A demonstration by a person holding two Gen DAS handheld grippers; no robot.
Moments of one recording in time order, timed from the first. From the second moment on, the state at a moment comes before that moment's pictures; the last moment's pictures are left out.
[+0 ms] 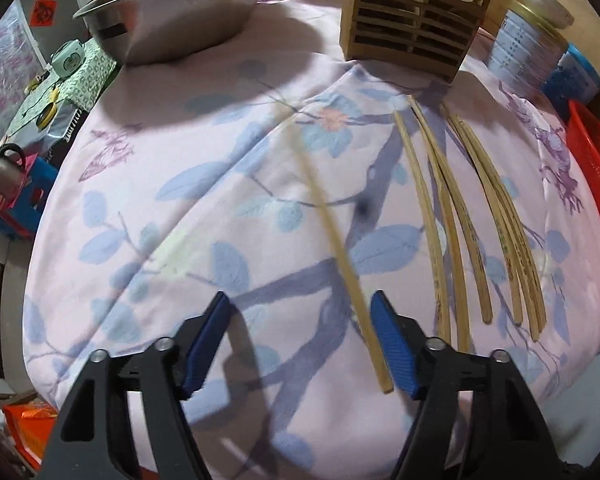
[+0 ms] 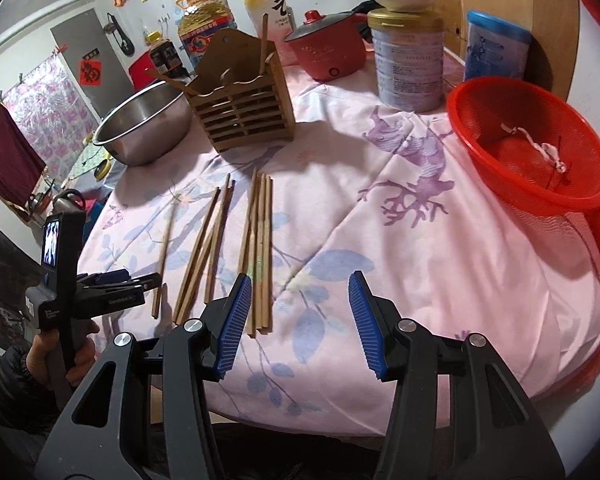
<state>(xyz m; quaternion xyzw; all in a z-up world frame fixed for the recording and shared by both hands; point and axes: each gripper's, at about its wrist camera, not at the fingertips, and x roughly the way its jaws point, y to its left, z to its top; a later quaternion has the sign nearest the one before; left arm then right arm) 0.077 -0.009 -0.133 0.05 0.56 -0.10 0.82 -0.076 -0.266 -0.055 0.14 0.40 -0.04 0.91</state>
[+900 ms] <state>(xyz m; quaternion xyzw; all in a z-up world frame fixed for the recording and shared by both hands) 0.054 0.008 -0.128 0.11 0.53 -0.06 0.84 -0.046 -0.237 -0.115 0.08 0.46 0.05 0.88</state>
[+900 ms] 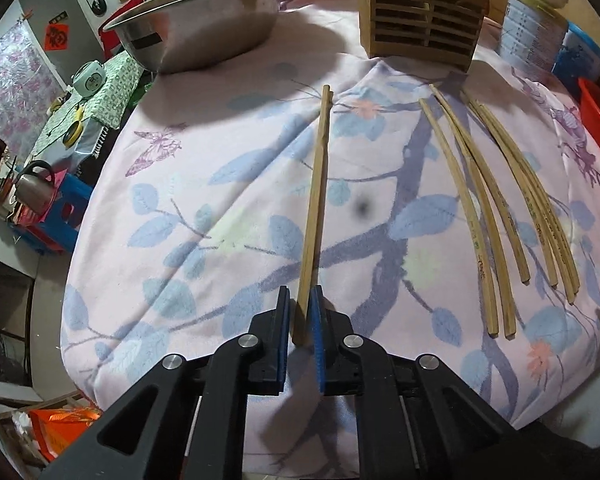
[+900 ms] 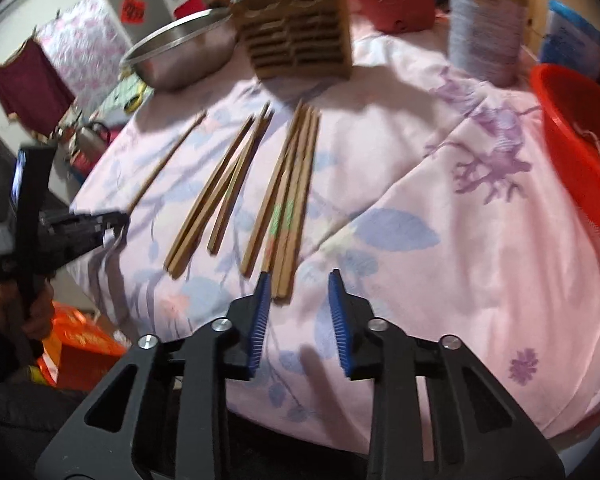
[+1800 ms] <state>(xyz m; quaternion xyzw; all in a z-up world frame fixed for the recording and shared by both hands) 0.060 0.035 -0.128 0.10 0.54 -0.05 0.84 -0.037 -0.209 -0.144 0.03 0.46 0.02 0.89</state>
